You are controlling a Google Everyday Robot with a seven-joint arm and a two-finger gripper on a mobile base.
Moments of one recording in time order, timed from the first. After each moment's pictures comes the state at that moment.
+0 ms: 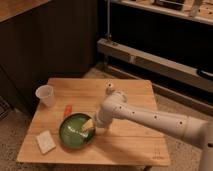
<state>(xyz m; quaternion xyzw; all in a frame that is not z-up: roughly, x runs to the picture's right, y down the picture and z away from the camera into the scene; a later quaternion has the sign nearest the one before) -0.069 0.222 0.811 -0.07 -0.39 -0.66 0.63</state>
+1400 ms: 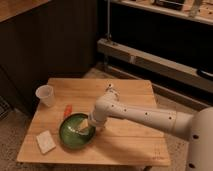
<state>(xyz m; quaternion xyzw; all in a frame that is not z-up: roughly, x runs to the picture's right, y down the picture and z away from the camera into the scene) -0.083 0.221 0.817 -0.09 -0.39 -0.67 0.62</state>
